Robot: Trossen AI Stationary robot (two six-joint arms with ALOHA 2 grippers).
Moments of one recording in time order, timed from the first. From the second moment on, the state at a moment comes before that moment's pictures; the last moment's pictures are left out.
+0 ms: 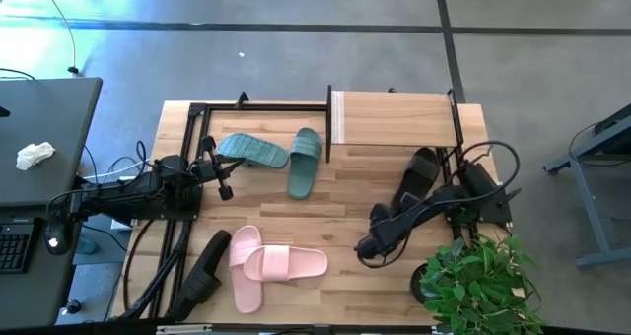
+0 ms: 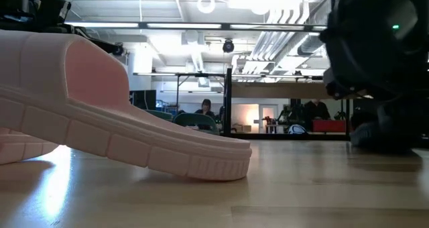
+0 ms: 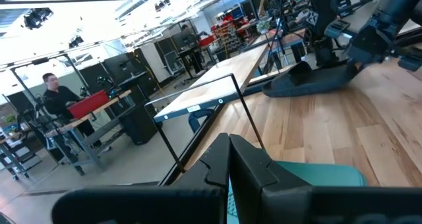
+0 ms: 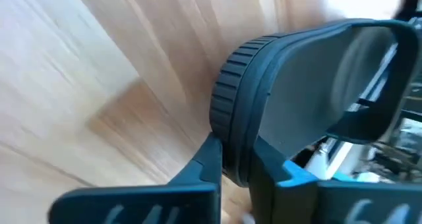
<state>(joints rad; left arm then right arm) 0.29 0.02 0.01 0.05 -0.19 0.44 0.47 1.97 1.16 -1.39 0.29 1.10</state>
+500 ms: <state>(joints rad) 0.29 0.02 0.01 0.05 -0.19 0.44 0.53 1.97 1.15 -1.46 0.59 0.94</state>
